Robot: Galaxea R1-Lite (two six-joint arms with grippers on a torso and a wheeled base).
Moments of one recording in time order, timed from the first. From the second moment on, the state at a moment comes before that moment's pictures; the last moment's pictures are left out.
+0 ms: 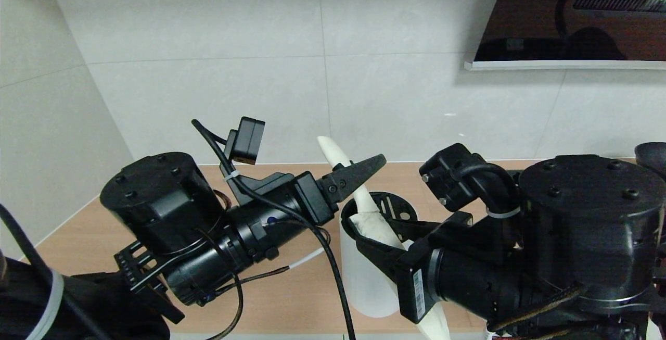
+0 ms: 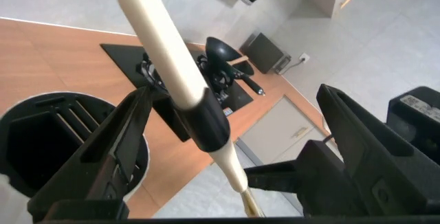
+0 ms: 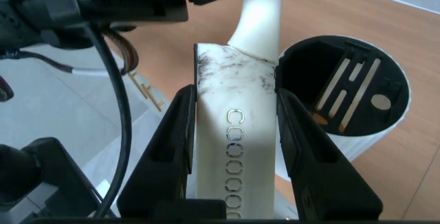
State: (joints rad) left arm -0.69 1.76 -0.59 -1.32 -0.22 -0.75; right arm 1.05 1.59 -0.83 -0.50 -0.26 0.19
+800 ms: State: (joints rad) left arm -0.69 1.77 -0.59 -1.32 -0.22 -0.74; right arm 1.06 1.59 -0.82 -0.50 -0.26 0.19
